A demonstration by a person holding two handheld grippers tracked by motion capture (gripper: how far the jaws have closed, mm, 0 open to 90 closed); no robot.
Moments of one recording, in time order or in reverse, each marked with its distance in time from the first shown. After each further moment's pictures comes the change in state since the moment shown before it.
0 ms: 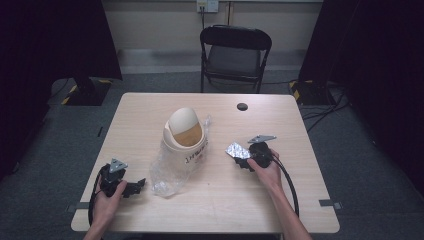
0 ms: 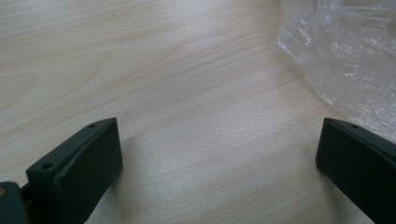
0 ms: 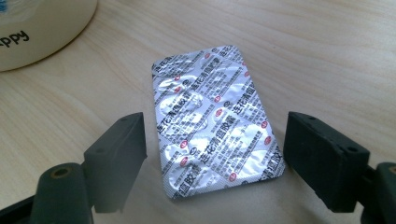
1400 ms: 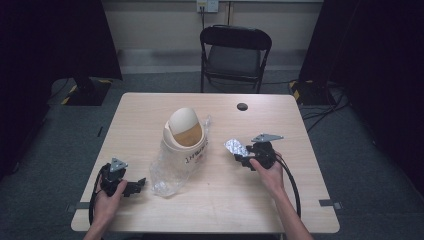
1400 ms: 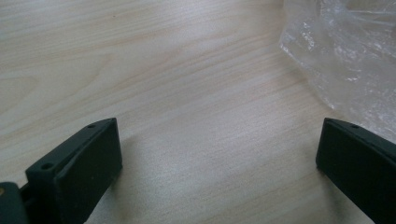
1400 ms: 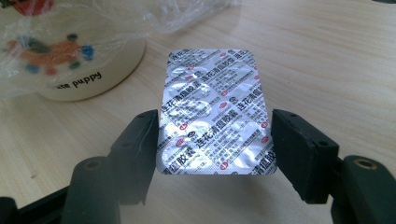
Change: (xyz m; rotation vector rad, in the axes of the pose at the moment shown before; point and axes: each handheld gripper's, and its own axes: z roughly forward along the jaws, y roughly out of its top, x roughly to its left) left arm 0.000 0.002 0.001 0.002 0.004 0.000; right arm 0.011 0.009 -0.031 -0.103 0.076 0.015
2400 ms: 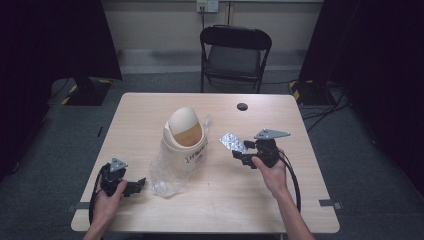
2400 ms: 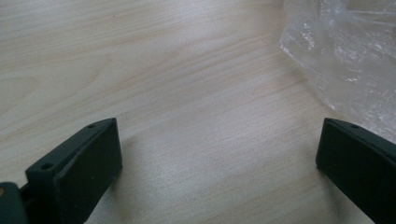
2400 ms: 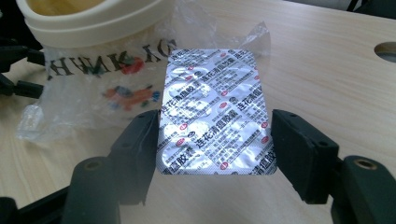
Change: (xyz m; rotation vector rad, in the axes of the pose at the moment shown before) left arm 0.000 0.000 0.000 0.000 0.001 -0.001; right arm 0.024 0.027 -0.037 -0.092 0.086 -0.043
